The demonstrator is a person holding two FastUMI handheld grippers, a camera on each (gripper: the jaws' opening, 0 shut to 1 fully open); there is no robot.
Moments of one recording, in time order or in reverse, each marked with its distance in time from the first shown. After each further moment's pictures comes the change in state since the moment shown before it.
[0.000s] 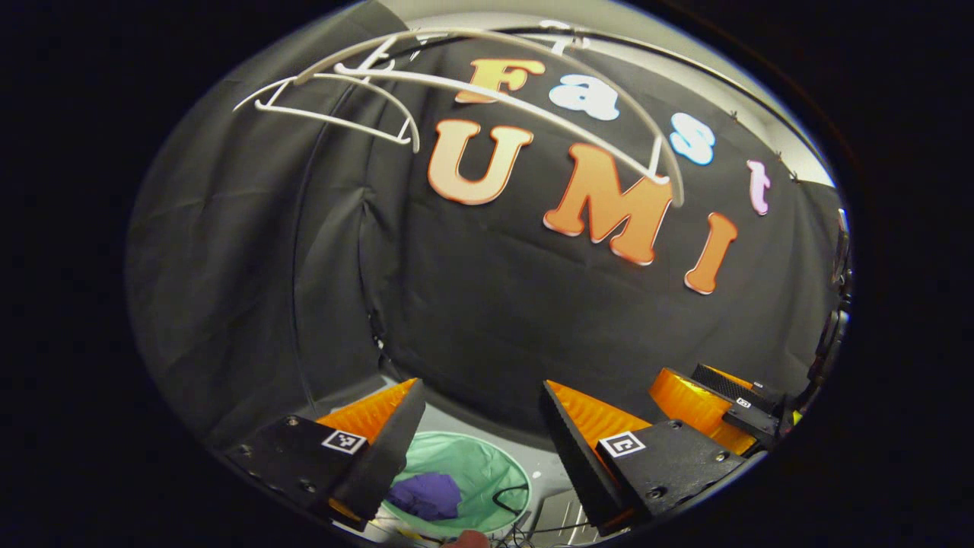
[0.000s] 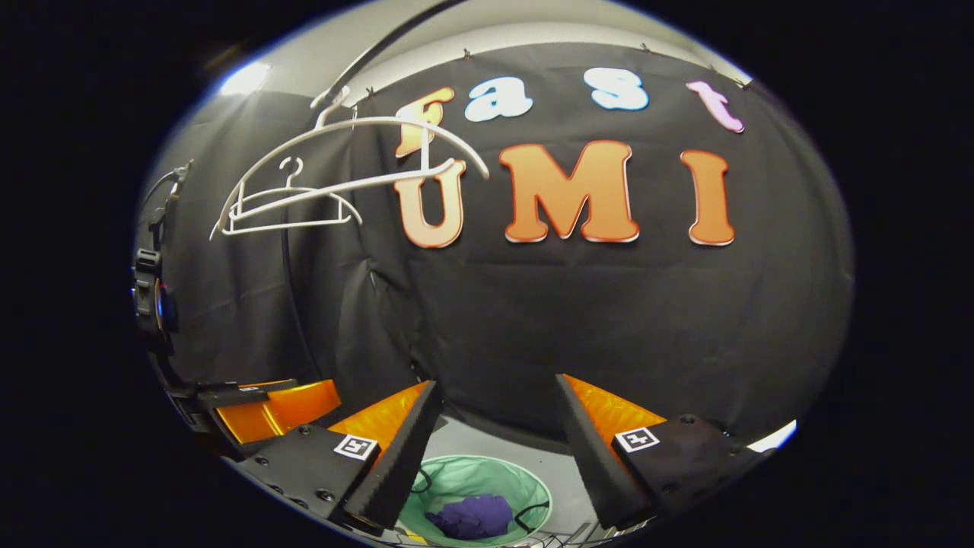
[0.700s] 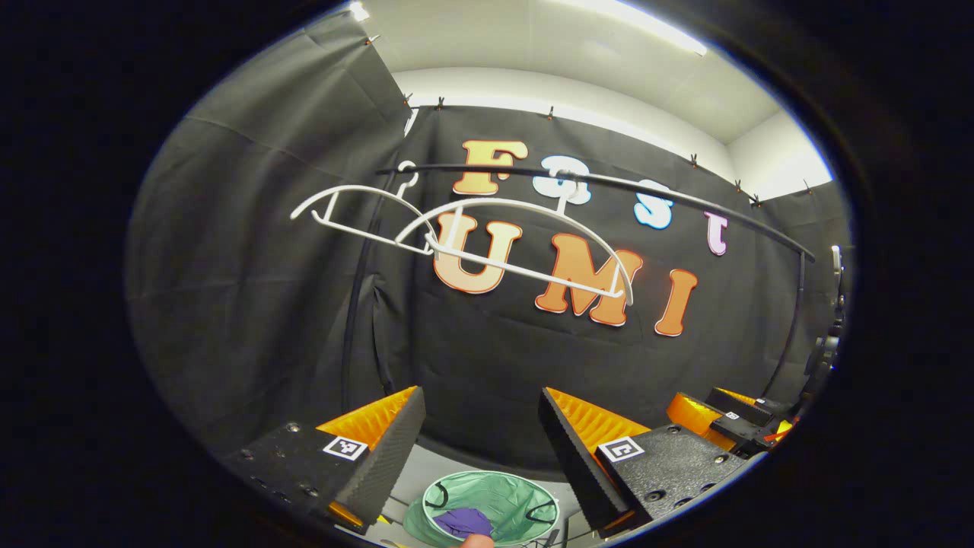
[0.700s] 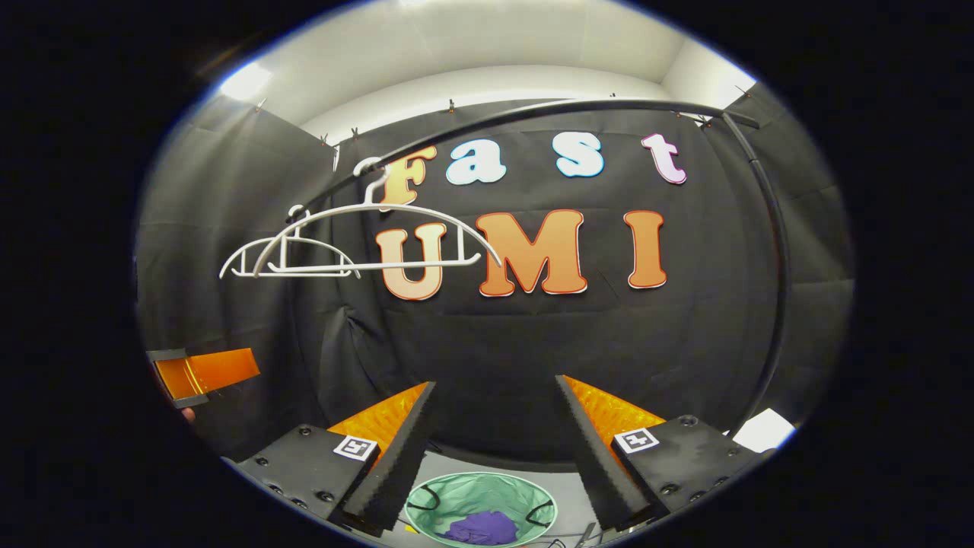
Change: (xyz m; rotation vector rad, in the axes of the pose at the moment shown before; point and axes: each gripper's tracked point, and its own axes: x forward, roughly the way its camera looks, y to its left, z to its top) left arm -0.149 0.076 0.092 0.048 -0.228 -0.039; right arm -0.141 0.079 0.034 0.016 -0.164 -0.156
